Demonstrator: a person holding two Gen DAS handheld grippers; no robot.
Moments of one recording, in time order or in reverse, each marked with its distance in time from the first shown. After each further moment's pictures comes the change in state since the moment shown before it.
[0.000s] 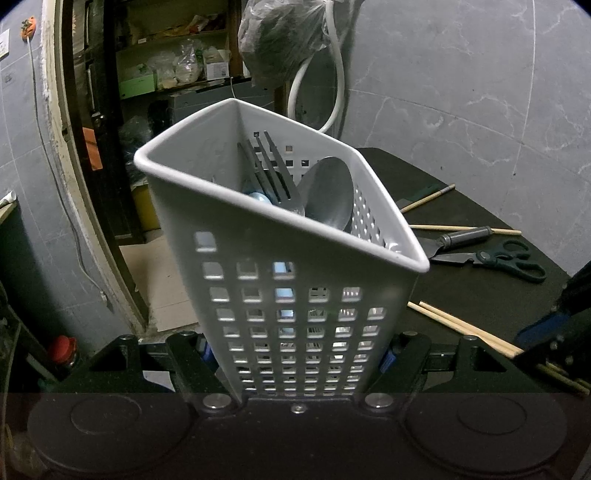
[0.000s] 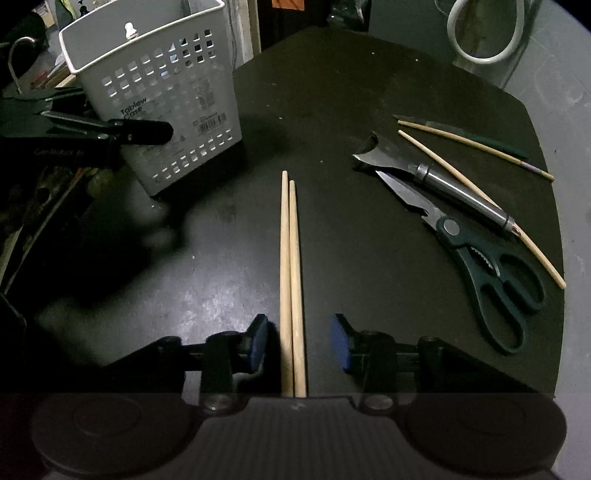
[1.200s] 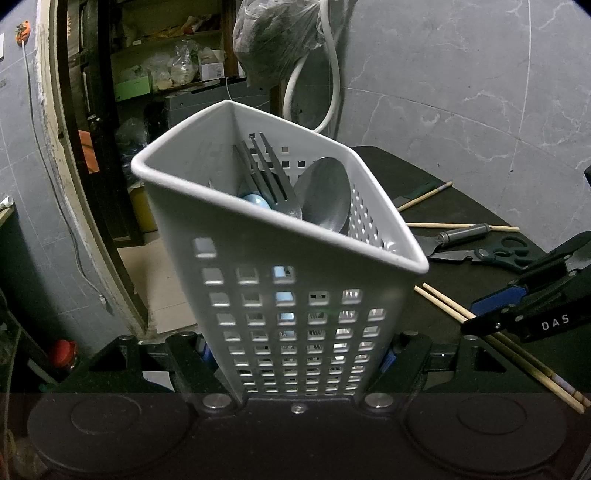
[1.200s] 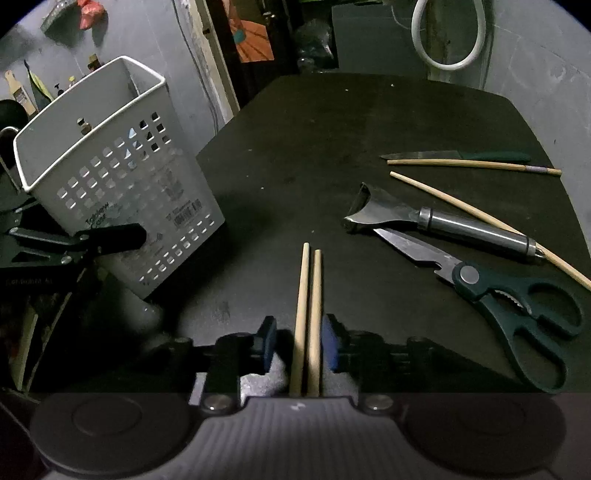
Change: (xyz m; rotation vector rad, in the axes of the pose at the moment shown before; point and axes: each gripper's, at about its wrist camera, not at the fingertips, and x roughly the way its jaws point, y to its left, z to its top) left arm 0.002 0.000 0.001 0.012 0.002 -0.002; right arm 0.017 -0.021 0.028 0.186 -0.168 0.083
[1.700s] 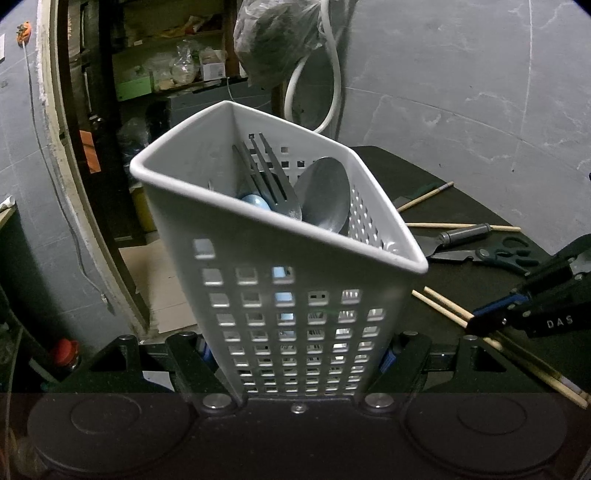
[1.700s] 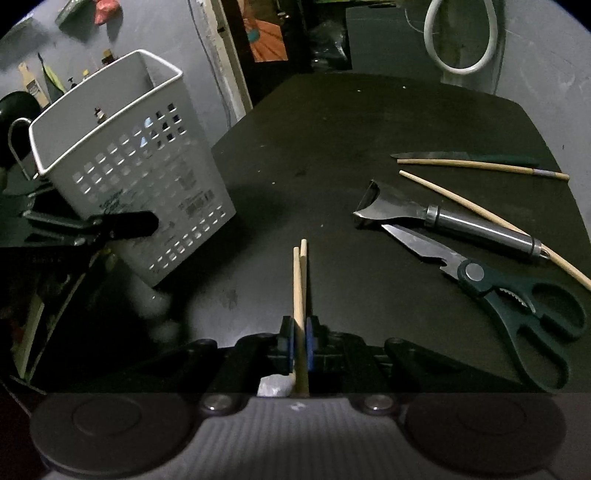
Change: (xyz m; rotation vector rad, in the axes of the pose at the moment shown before) left arm -0.001 -0.001 -0.001 -0.001 0.000 0.004; right arm -0.002 0.000 -0.005 -0.026 -0.011 0.030
